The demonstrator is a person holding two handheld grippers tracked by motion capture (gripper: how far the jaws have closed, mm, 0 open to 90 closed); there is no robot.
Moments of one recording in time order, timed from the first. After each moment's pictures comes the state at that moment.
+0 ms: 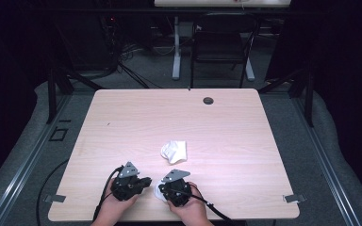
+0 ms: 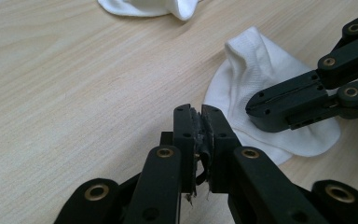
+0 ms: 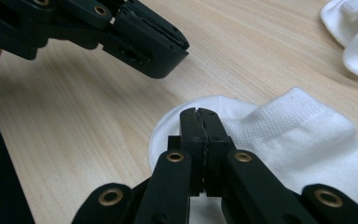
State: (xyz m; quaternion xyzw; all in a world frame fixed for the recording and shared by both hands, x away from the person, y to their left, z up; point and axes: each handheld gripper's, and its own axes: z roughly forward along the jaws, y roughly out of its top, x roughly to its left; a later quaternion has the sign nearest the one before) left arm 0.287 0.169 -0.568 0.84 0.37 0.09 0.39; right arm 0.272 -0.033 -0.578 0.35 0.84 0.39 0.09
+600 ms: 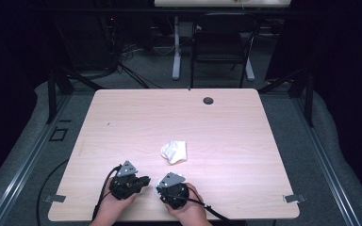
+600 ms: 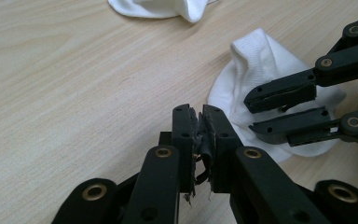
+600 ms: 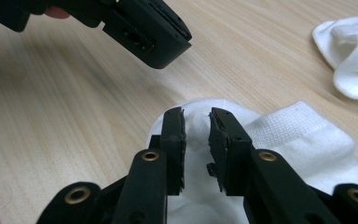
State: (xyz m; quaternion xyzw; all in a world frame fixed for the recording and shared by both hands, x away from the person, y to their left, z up) left arm 0.289 0.173 -0.567 0.83 0.39 0.09 0.39; right arm 0.265 -0.026 -0.582 0.31 0.86 0.38 0.15
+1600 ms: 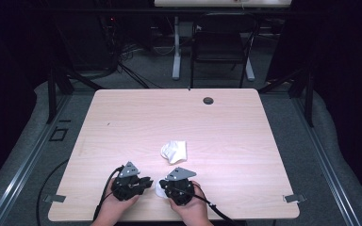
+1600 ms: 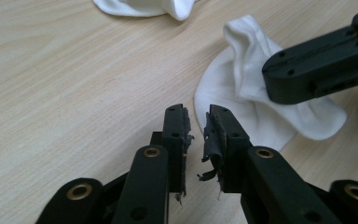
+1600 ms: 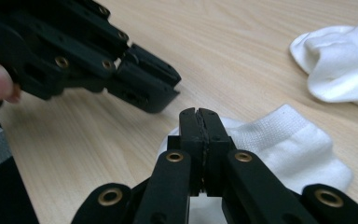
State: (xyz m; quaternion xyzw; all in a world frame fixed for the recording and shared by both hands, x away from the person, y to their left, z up) left arm 0.288 0.167 -0.570 0.84 0.37 0.08 0.39; right arm 0.268 -0.042 -0.564 0.37 0.81 0.44 0.11
